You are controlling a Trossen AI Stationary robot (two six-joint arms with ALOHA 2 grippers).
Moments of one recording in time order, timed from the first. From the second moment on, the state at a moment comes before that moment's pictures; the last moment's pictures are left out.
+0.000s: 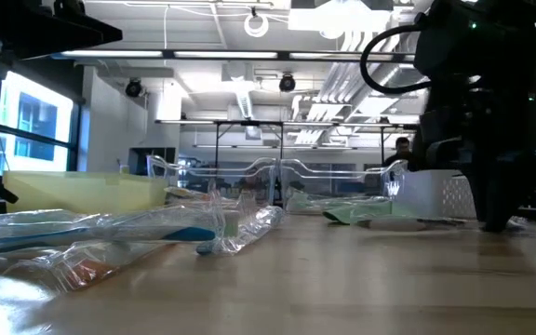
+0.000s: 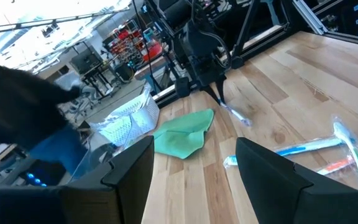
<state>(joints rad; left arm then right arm) -0.56 0.42 0.23 0.15 -0.64 0.49 0.23 1.46 0.64 -0.59 0.10 0.21</state>
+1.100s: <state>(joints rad) -0.56 0.42 0.23 0.23 -0.64 0.46 0.11 0.95 0.64 -0.51 0.72 0.65</state>
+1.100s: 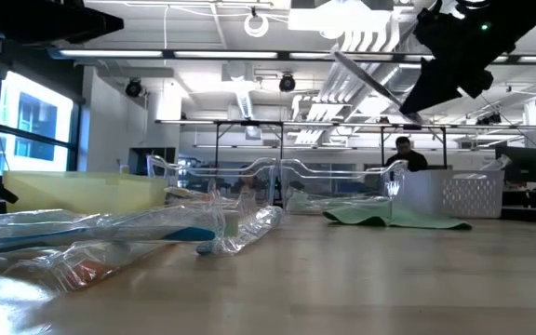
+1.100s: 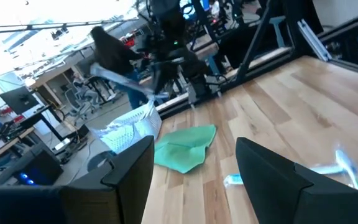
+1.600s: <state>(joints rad) -0.56 0.42 0.23 0.24 -0.65 0.45 -0.21 0.94 0.64 -0.51 0.81 0.82</state>
